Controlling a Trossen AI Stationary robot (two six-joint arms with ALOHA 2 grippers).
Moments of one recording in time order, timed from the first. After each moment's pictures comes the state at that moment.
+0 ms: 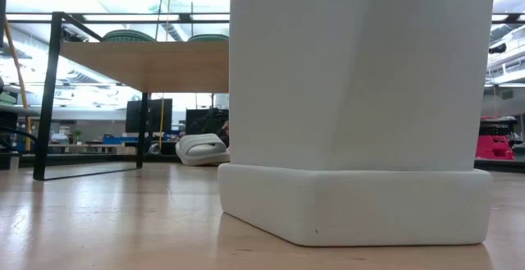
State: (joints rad) left arm 0.43 0.94 1.00 0.21 0.14 -0.38; right arm -0.45 1.71 1.24 -0.19 -0.58 1.13
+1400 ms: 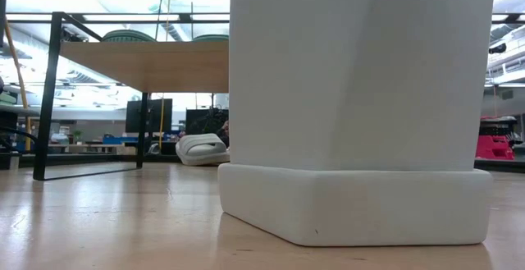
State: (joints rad) left arm 0.43 0.94 1.00 0.21 0.14 -0.38; right arm -0.49 1.71 1.24 -0.12 -0.50 1.26
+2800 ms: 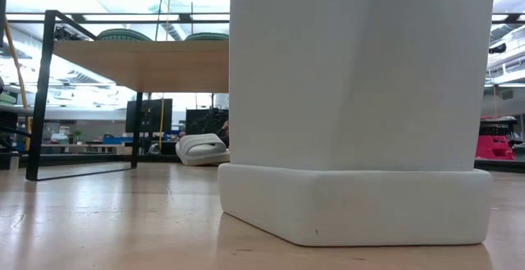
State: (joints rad) left arm 0.43 0.94 1.00 0.21 0.14 -0.37; right arm -0.47 1.71 1.24 -0.03 -0.51 1.23
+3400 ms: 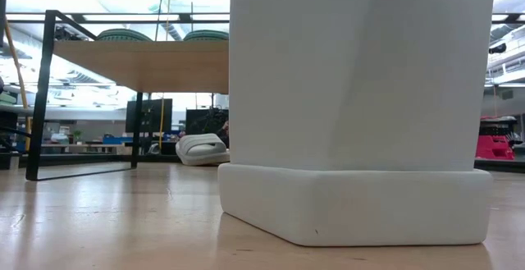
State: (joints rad) left arm 0.43 0.94 1.00 0.21 0.14 -0.38; right arm -0.47 1.70 1.24 -0.12 -0.56 1.25
